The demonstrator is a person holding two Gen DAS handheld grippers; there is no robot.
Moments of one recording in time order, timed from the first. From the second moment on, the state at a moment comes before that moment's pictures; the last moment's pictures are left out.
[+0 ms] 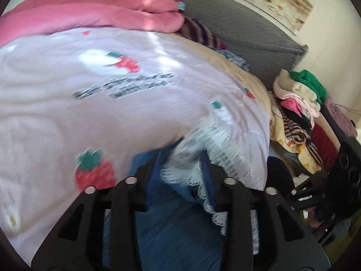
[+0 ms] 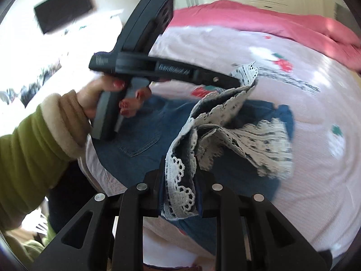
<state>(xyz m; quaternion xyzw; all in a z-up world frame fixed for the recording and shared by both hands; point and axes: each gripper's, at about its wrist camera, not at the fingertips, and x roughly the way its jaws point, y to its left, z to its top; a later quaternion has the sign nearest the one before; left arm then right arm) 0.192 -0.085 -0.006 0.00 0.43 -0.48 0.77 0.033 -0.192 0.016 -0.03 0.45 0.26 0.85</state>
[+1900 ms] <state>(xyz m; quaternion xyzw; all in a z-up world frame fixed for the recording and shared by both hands) 0.002 -0.054 -0.036 0.06 0.39 -0.31 0.86 0.204 -0.179 -0.010 0.10 0.50 0.23 0.83</state>
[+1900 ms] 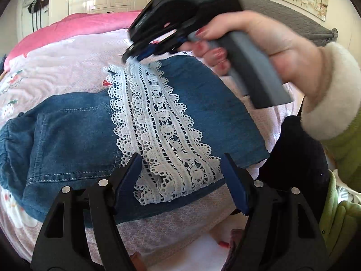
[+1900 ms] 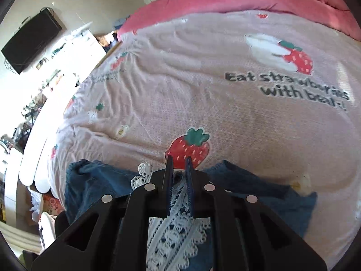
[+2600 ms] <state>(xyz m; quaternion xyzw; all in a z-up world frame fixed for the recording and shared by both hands) 0.015 -0.021 -0.040 -0.01 0.42 -0.28 0.86 0.196 -0.164 -0.008 0.00 0.53 0.25 0.81</state>
